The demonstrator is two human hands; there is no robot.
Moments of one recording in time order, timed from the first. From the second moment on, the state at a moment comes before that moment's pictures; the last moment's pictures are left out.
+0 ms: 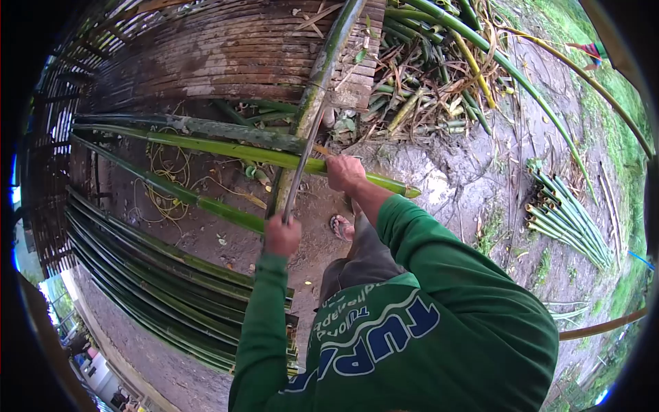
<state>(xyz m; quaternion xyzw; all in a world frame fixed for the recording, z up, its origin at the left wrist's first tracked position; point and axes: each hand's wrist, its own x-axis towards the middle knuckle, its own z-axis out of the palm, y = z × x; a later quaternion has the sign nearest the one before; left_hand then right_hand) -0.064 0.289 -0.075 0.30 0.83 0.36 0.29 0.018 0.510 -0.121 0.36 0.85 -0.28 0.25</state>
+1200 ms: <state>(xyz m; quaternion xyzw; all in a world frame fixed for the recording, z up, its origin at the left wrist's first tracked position) -0.030 0.300 -0.024 0.29 0.86 0.23 0.36 0.059 0.474 -0.129 0.33 0.84 -0.33 0.28</state>
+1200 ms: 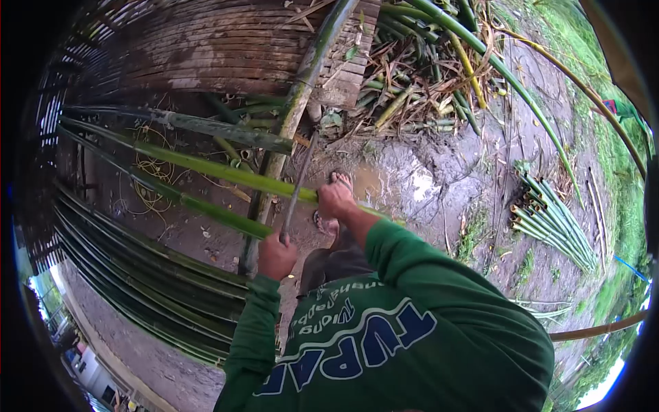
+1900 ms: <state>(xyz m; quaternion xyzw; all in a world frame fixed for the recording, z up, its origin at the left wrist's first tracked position) -0.028 0.233 0.055 0.28 0.85 0.19 0.41 0.069 0.440 -0.157 0.34 0.81 -0.36 0.32</state>
